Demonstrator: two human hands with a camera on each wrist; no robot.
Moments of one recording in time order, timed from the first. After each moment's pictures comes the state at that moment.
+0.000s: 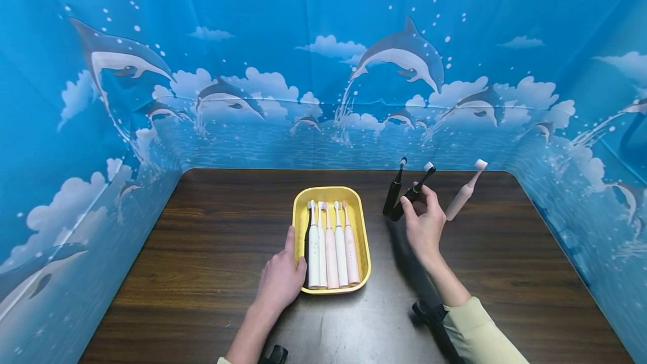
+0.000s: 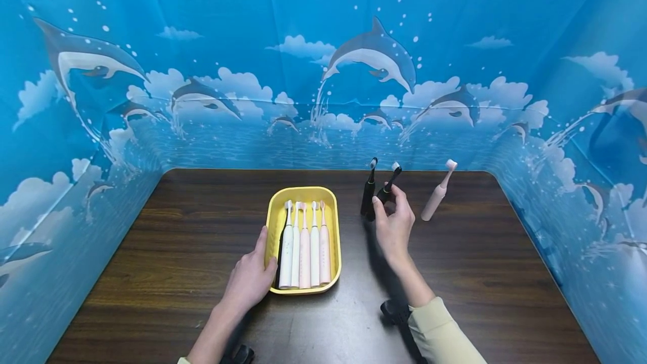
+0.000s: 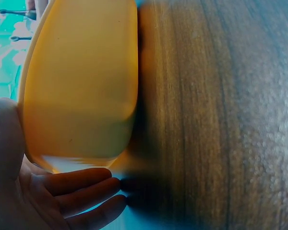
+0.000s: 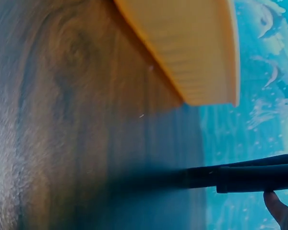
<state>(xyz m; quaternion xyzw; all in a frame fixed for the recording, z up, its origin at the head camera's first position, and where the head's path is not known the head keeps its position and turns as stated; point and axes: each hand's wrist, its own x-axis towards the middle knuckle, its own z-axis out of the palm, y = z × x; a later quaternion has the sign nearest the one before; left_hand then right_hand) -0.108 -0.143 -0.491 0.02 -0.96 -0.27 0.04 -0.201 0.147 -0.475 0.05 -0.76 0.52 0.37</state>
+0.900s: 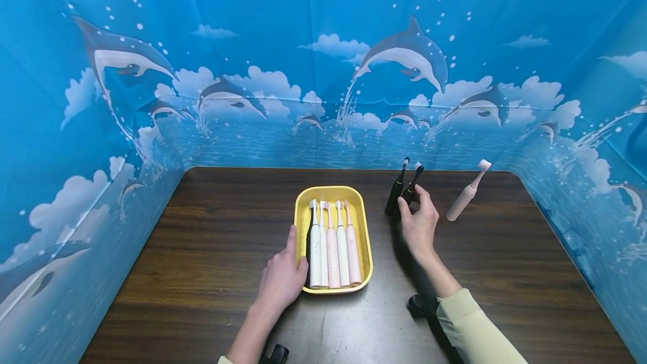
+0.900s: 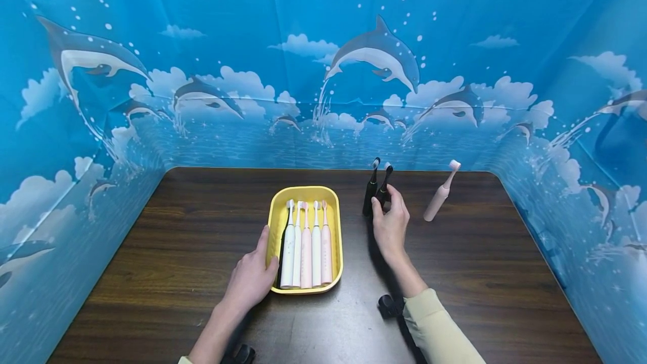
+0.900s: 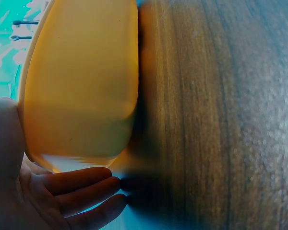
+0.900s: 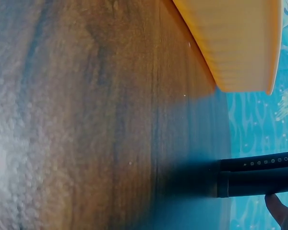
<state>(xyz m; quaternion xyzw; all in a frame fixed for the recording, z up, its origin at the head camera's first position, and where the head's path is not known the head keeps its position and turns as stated) -0.108 -0.142 -0.488 0.03 -0.96 -0.27 0.03 -0.219 0.144 -0.501 0.02 -0.80 0.49 0.34</state>
